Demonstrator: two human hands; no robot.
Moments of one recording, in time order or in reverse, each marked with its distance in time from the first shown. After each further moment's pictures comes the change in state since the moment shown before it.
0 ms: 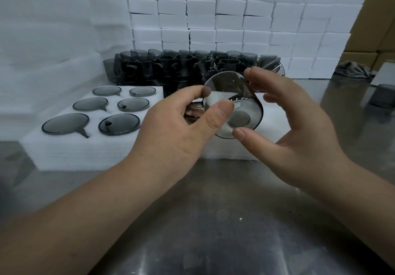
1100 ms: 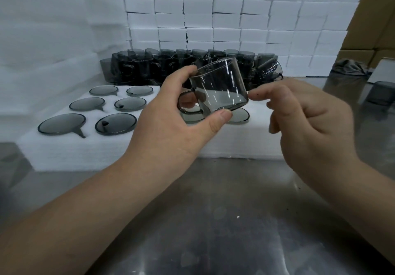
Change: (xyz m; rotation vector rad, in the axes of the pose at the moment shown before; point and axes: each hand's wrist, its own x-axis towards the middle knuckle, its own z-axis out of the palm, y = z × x) left_hand 0.000 -0.002 0.002 0.114 0.103 0.024; right_hand 0.002 -0.005 -0.004 0.119 0.182 0.121
